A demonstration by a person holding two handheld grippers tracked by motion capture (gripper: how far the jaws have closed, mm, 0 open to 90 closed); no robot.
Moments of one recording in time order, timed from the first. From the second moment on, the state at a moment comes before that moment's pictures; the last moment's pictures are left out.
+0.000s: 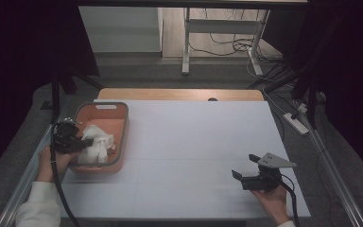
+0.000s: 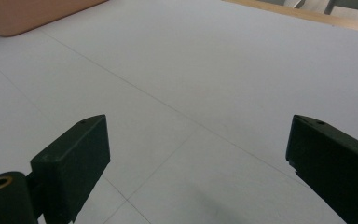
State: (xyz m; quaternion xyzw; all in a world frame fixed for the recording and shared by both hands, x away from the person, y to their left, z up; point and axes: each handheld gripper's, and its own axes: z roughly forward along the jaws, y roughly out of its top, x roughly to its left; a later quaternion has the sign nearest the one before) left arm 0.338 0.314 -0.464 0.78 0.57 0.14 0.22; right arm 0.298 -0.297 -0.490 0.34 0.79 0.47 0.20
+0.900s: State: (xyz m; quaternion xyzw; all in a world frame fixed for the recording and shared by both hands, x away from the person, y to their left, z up) left arm 0.365 0.295 -0.482 0.81 0.57 0.07 0.12; right arm 0.298 -0.299 -0.489 0.34 0.79 0.46 0.20
